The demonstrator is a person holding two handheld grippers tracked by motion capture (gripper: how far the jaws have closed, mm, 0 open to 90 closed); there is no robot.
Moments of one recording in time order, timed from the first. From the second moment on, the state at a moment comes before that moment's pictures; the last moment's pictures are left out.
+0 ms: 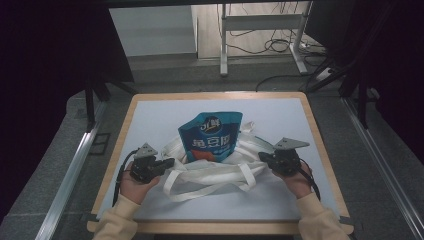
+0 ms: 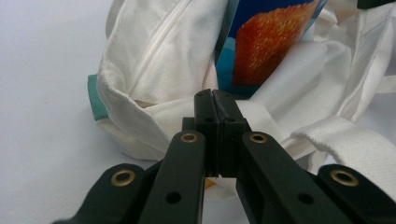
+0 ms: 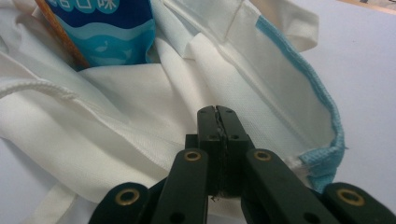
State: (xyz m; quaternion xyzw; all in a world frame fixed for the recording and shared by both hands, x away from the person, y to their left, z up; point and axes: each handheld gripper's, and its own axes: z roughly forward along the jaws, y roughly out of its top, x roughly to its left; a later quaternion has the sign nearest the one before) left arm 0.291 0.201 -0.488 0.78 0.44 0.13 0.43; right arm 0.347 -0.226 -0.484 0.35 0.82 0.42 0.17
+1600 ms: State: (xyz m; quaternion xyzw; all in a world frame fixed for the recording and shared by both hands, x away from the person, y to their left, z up) left arm 0.329 0.173 -0.487 0.78 0.46 0.14 0.41; right arm 0.336 -0.177 -0.473 0.30 0.84 0.43 0.14
